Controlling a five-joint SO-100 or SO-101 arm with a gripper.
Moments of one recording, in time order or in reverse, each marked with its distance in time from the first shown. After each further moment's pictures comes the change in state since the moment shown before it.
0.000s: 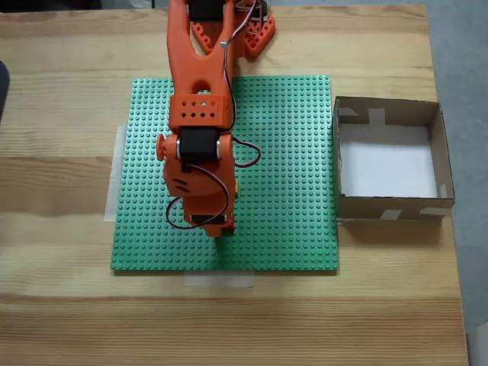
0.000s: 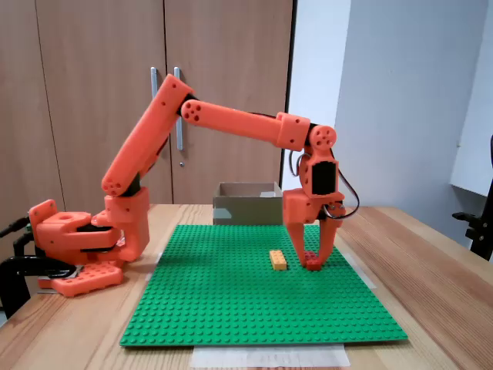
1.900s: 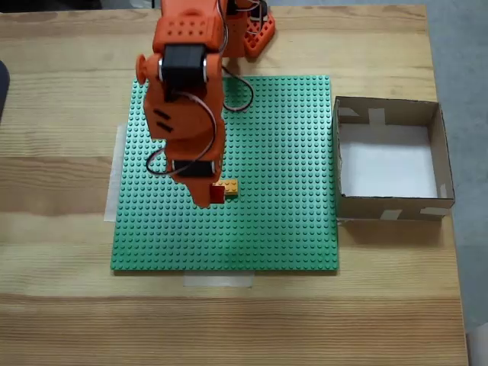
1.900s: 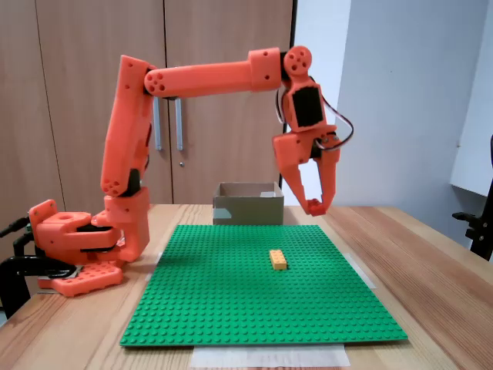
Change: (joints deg) arm 0.8 21.6 1.2 7.9 -1.1
